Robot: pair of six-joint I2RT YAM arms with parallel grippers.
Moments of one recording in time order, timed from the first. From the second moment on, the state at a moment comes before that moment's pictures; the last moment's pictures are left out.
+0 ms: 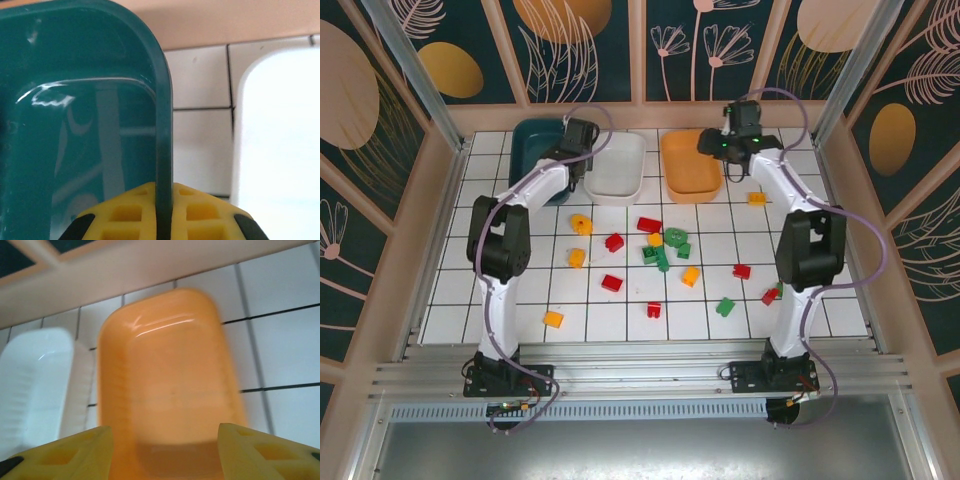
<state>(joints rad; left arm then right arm) -0.33 2.19 1.83 -0.36 -0.43 -0.13 0.19 1.95 1.71 -0.47 -0.09 0.36</state>
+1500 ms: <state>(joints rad) -0.23 1.60 1.18 -0.08 0.01 -0.56 0.26 2.13 1.58 -0.38 -0.02 0.40</state>
